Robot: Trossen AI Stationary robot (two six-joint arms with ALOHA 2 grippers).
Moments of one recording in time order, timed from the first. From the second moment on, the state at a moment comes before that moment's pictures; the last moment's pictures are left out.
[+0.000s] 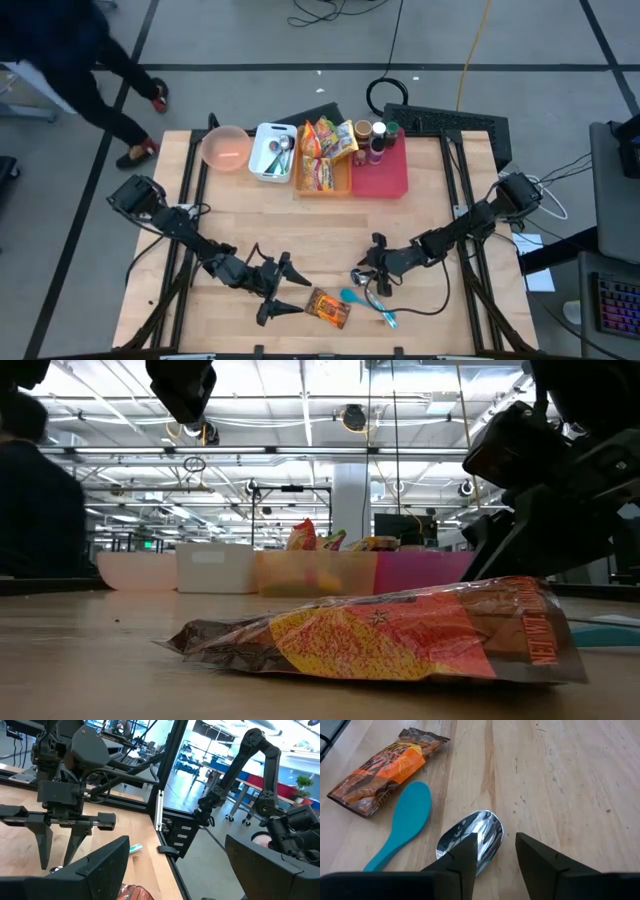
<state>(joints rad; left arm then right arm) -0.61 1.66 0.65 1.05 -0.29 -0.34 0.45 1.66 0.50 0.50 0.23 0.41</state>
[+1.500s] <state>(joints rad) -0.61 1.66 0.65 1.05 -0.29 -0.34 0.40 1.76 0.50 0.72 0.16 0.37</state>
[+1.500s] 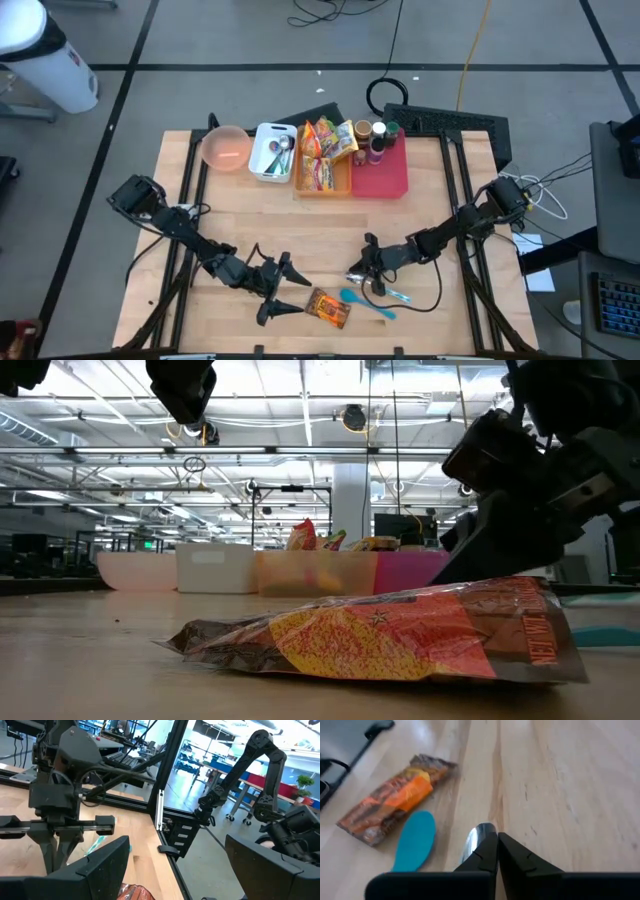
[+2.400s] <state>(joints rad) -0.41 1.66 0.65 1.05 -0.43 -0.23 0.17 1.39 0.50 0.90 0.16 0.13</state>
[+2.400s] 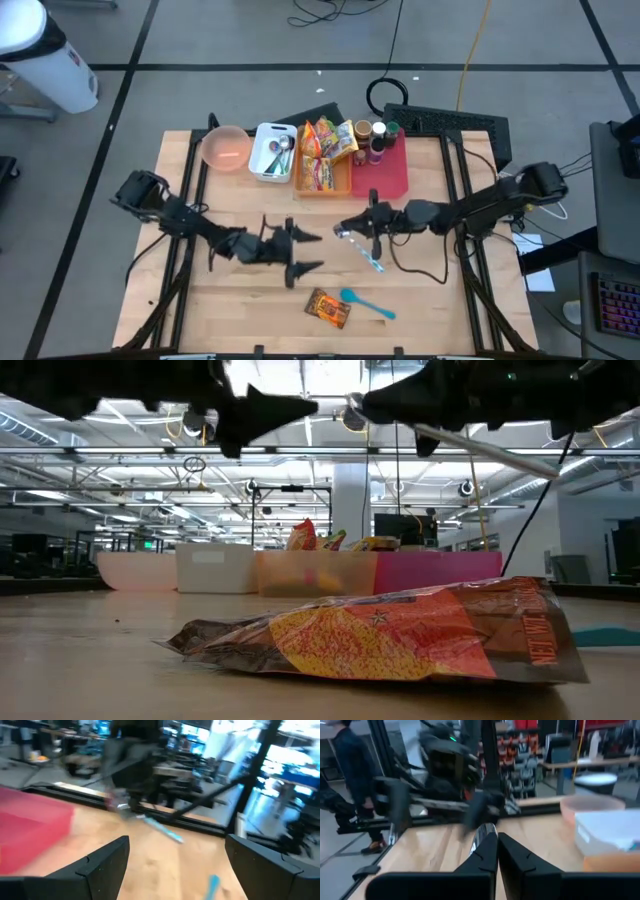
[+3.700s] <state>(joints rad) 0.09 1.66 0.86 0.73 -0.02 -0.16 -0.14 1.39 0.52 0.95 0.01 0.04</state>
